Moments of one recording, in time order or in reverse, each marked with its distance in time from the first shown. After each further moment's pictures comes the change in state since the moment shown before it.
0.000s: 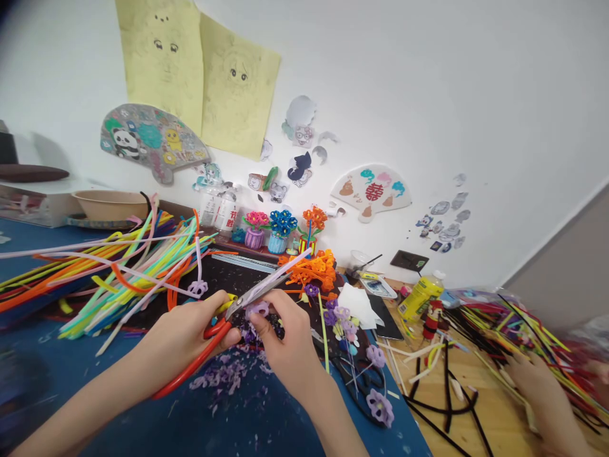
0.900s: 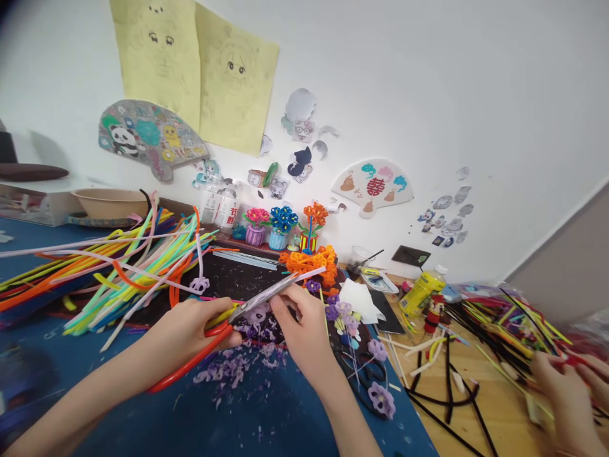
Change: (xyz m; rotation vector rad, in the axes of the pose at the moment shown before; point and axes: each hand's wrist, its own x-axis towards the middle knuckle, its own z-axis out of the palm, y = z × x) left_hand 0.003 -0.009 0.002 -0.046 -0.048 0.090; right_hand 0.005 0.000 -0.014 0.059 0.096 0.138
